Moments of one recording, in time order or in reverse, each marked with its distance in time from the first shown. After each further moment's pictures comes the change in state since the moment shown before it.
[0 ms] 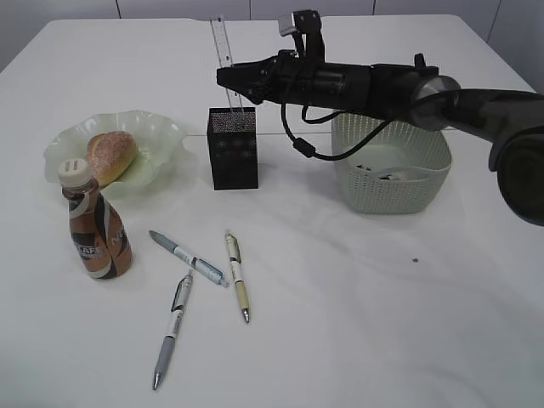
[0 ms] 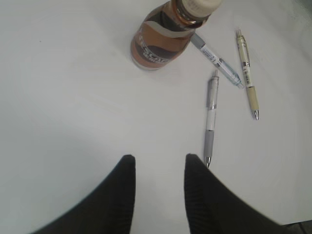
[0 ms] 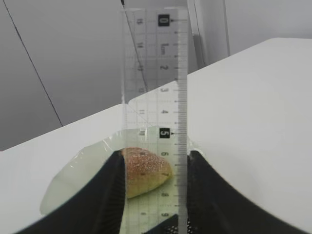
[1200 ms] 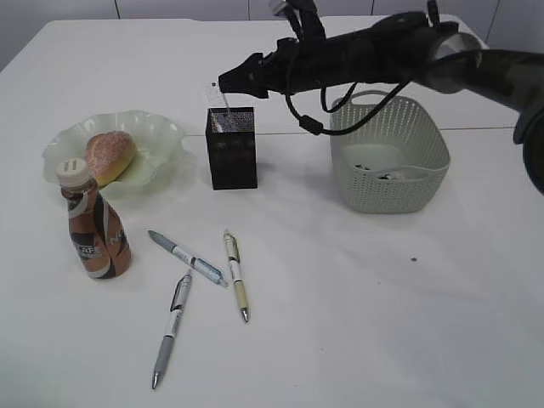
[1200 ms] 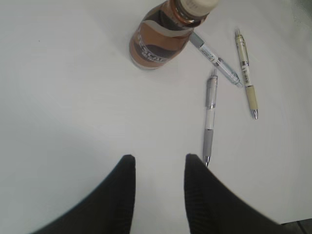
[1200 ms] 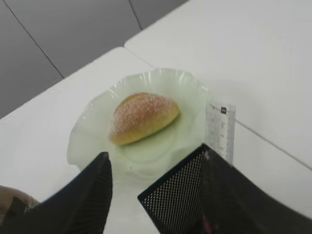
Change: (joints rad) left arm 0.000 0.000 0.000 0.000 0.002 0.000; right arm 0.000 -0.099 -0.020 -0.453 -0.008 0.521
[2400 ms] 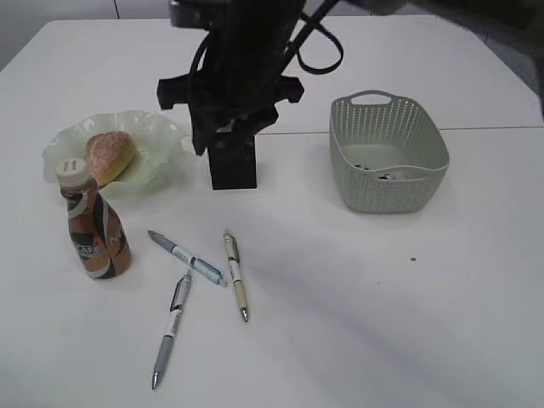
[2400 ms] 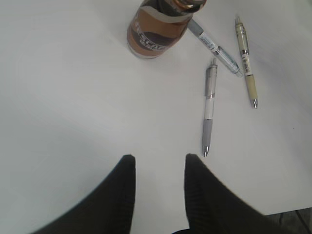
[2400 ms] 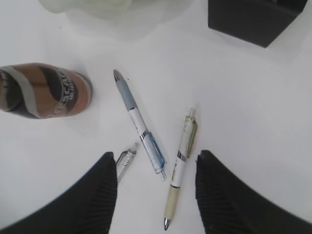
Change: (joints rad) left arm 0.000 0.000 0.000 0.000 0.033 0.000; right arm 0.362 -0.298 0.039 -1.165 0.352 1.393
